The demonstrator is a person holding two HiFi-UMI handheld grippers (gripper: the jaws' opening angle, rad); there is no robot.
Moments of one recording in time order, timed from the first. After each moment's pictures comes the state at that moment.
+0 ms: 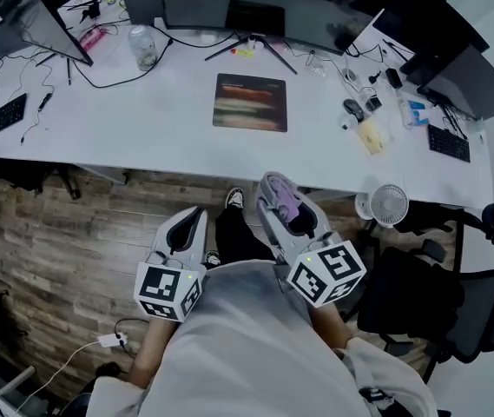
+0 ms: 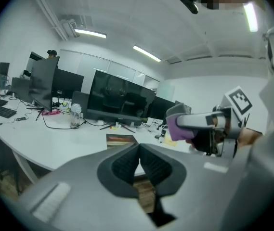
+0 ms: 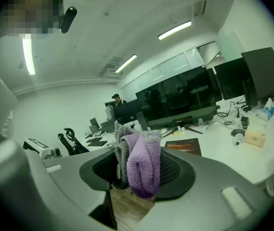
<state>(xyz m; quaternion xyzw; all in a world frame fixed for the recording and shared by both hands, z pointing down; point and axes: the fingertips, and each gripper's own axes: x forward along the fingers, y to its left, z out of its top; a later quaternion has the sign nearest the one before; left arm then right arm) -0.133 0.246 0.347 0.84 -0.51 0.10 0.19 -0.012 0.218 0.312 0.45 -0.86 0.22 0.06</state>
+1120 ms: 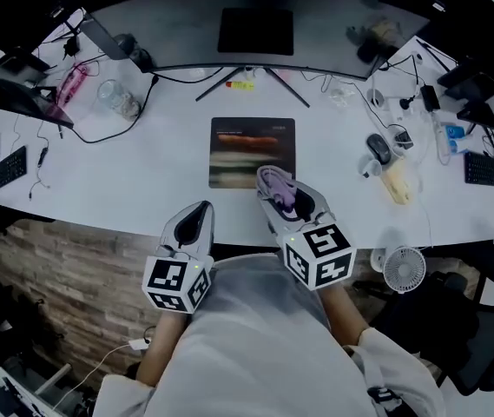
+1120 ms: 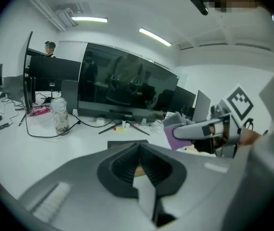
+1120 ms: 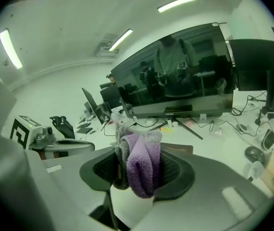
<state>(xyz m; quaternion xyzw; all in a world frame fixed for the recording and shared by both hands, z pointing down) -0.089 -0.001 0.390 0.80 -0.53 0.16 0.23 0.025 -0.033 0.392 0.41 -0.85 0.26 0.18</state>
